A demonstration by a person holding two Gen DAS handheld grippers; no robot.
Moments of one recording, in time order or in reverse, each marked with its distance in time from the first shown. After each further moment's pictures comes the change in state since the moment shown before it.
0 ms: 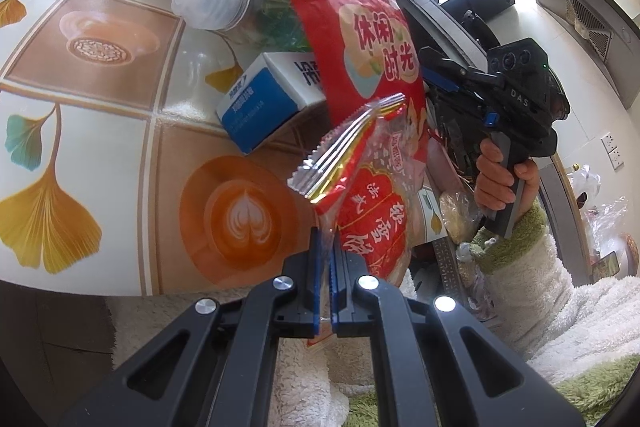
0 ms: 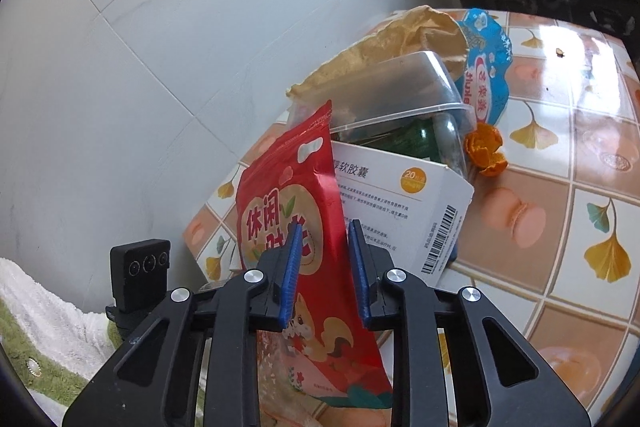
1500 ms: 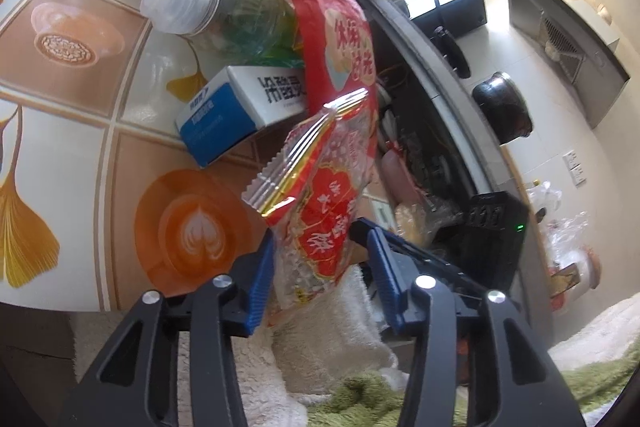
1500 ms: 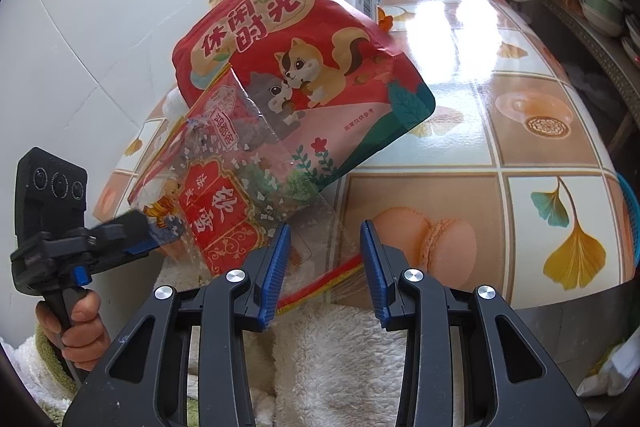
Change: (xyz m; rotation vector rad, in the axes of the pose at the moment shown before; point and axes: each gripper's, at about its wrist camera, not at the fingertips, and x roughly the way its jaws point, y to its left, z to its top) left arm 0.001 -0.003 0.007 -0.034 -0.022 -0.159; right arm 0.013 0.058 -0.137 0.281 -0.122 -0.410
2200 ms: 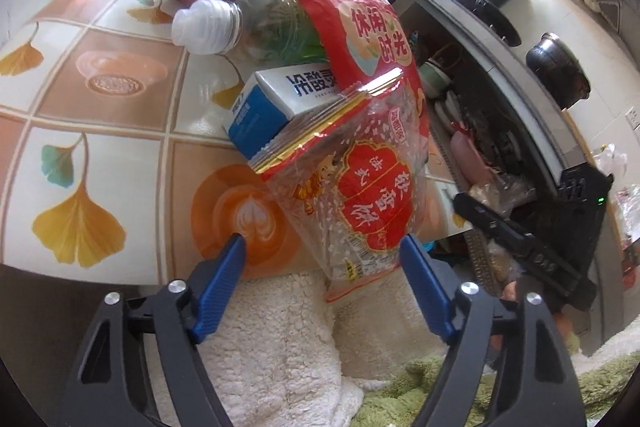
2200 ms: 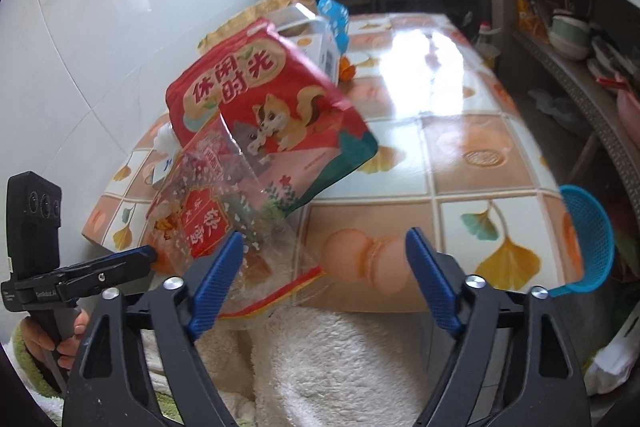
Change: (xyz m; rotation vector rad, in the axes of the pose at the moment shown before) left arm -0.006 -0.014 -0.009 0.106 0.008 0.271; right arm -0.034 -0.009 0.000 -0.002 -0.116 -0.090
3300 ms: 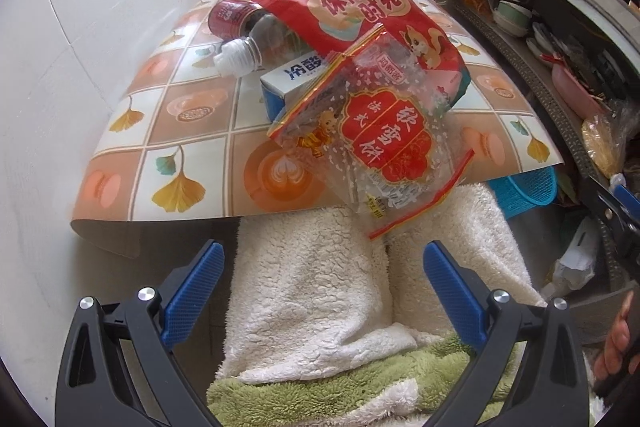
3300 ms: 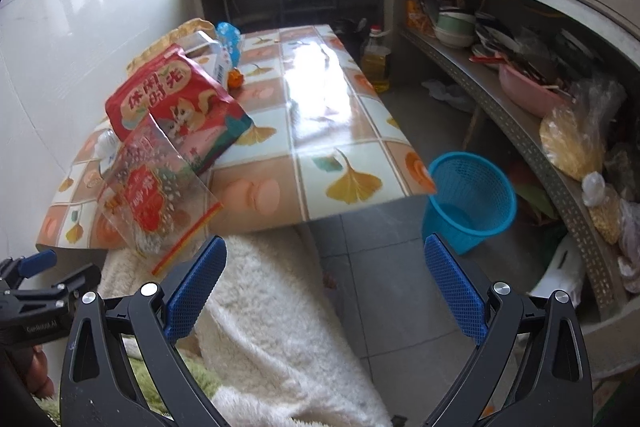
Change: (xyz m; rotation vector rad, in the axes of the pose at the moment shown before) left arm -0.015 -0.097 -0.037 0.220 0.054 0.600; right arm -0.085 -0.023 -0.044 0.123 -0.089 -0.324
